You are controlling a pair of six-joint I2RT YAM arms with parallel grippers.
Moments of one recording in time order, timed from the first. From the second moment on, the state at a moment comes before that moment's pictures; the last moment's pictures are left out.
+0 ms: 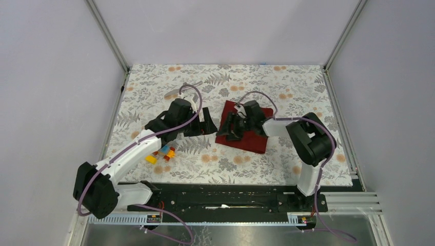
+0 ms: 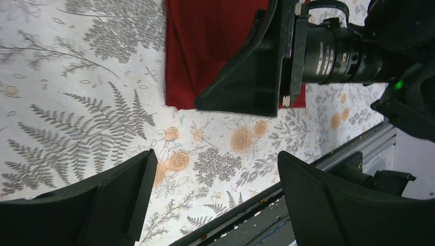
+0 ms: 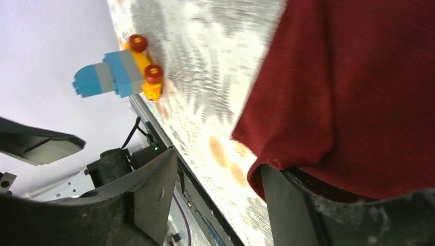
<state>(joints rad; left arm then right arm) -0.58 1.24 0.92 -0.41 0.19 -0.65 0.51 1.86 0.88 0.21 -0.67 0.90</state>
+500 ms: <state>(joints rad) -0.57 1.35 0.90 -0.36 0.16 -0.69 0.47 1.73 0.87 0.11 -0.65 0.78</state>
